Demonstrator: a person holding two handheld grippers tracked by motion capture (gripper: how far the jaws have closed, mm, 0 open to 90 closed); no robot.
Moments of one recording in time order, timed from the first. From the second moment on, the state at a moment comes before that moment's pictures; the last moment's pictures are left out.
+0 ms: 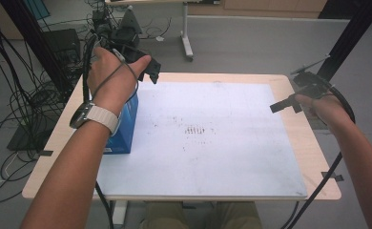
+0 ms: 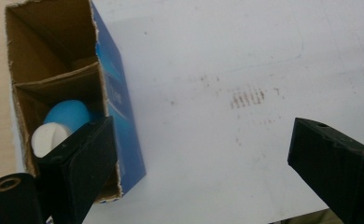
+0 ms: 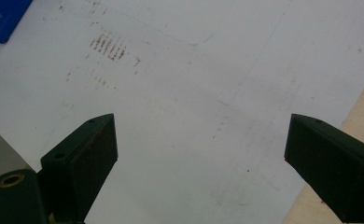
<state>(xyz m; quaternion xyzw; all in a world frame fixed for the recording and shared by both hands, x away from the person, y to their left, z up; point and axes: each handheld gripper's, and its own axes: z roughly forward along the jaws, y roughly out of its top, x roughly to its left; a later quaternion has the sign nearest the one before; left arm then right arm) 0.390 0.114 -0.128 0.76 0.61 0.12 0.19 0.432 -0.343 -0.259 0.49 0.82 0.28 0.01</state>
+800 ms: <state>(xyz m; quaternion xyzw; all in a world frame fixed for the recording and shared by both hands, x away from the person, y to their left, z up) 0.375 0.064 -0.149 0.77 0.61 0.10 0.18 0.422 -0.340 -0.255 0.48 0.83 0.29 0.01</state>
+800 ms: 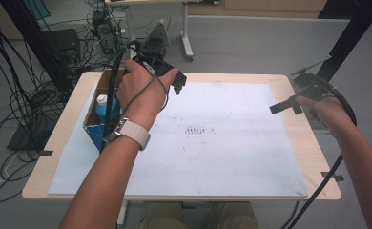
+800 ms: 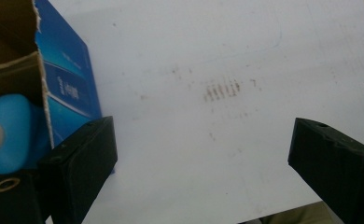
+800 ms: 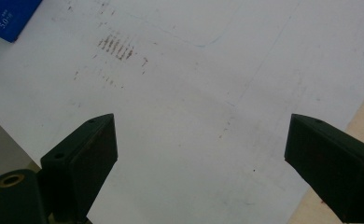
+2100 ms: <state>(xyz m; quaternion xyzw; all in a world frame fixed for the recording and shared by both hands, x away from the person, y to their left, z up) 0.364 0.034 -0.218 0.78 0.60 0.06 0.18 0.412 -0.337 -0.262 0.48 0.83 0.29 0.01</state>
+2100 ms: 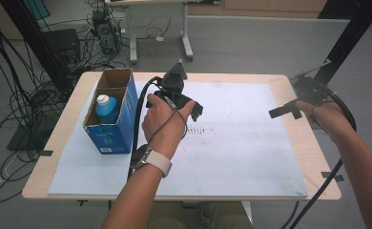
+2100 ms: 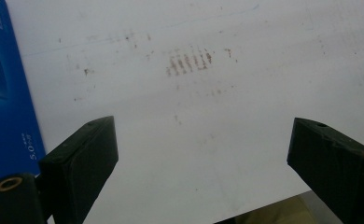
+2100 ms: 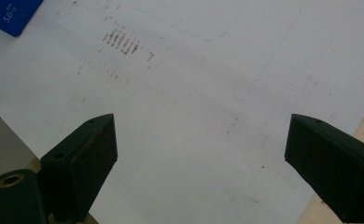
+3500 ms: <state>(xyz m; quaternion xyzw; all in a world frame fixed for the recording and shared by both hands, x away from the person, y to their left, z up) 0.368 0.033 -0.225 0.78 0.59 0.06 0.19 0.412 -0.330 -0.274 0.47 0.83 0.29 0.01</state>
